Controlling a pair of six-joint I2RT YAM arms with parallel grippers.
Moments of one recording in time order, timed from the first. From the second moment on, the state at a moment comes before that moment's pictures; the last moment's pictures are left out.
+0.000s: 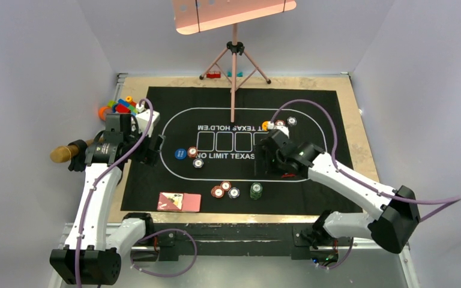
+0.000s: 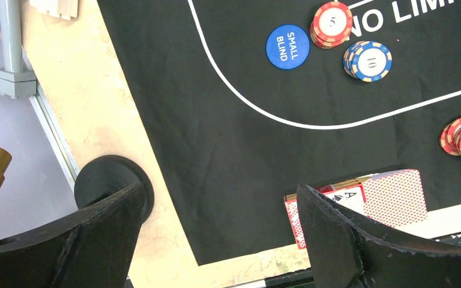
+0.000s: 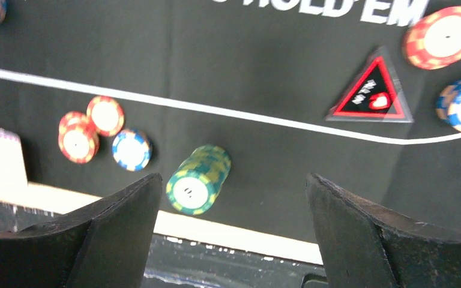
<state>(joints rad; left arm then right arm) -0.01 0.97 1.04 -0.97 0.09 0.32 0.73 1.22 0.97 -0.80 0.22 0.67</state>
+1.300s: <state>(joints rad) -0.01 0.98 1.04 -0.96 0.07 0.32 1.03 1.48 0.96 -0.74 0.25 0.72</state>
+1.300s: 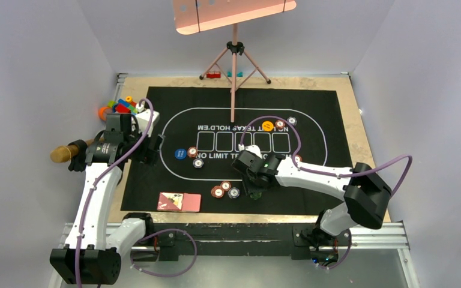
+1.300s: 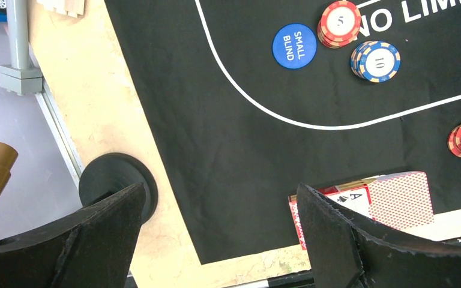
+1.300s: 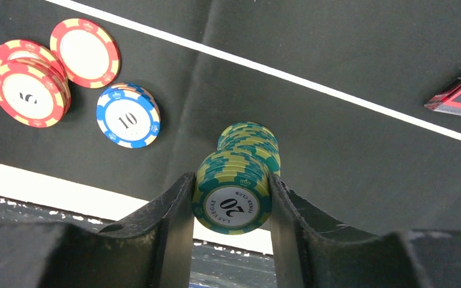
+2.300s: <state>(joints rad) -0.01 0.96 1.03 -0.96 0.06 0.32 1.03 1.59 1.33 -0.92 0.33 0.62</state>
